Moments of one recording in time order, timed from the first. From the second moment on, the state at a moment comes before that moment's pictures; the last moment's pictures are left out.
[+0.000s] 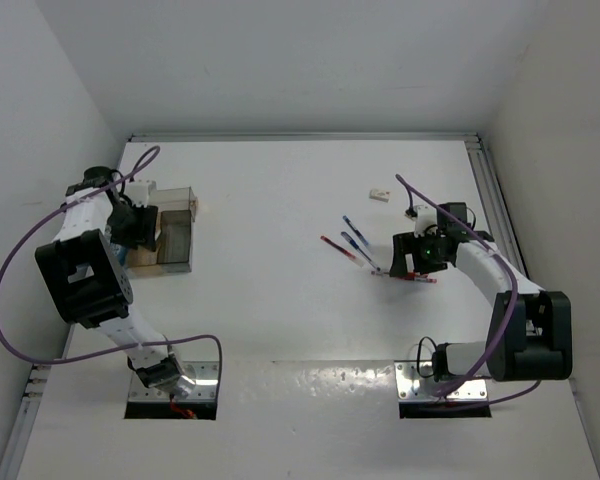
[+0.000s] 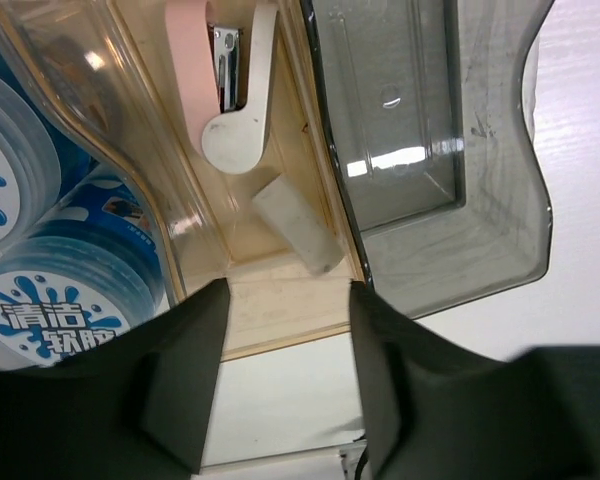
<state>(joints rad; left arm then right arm) 0.41 1.69 1.29 -0.89 0.20 0.50 -0.02 1.34 0.70 -0.49 -0.37 -0.15</state>
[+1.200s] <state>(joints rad) 0.26 1.69 1.48 -0.99 0.57 0.54 -0.12 2.08 1.39 -0.39 -0.26 -0.36</state>
